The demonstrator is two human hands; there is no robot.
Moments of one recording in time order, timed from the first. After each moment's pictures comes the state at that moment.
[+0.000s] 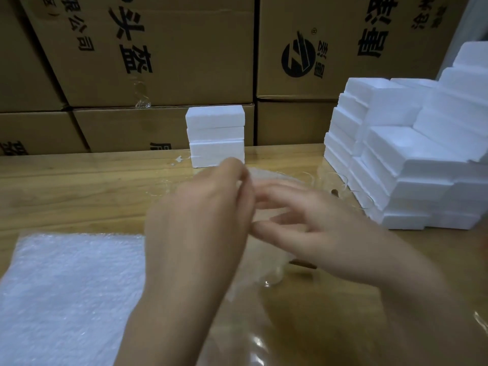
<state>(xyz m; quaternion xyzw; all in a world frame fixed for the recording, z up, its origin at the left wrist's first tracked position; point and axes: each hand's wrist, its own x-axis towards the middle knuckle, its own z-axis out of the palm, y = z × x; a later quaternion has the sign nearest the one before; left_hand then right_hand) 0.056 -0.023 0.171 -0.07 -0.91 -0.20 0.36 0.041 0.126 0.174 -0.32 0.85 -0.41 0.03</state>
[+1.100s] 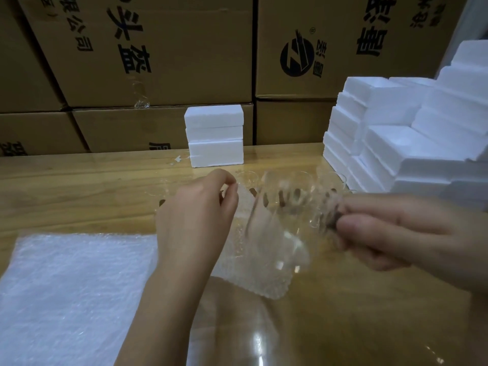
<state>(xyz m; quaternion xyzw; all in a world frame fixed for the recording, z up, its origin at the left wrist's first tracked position) 0.023 -0.032 0.143 0.00 -0.92 -0.24 0.32 0.058 0.192 0.197 -0.30 0.86 -0.40 0.12</state>
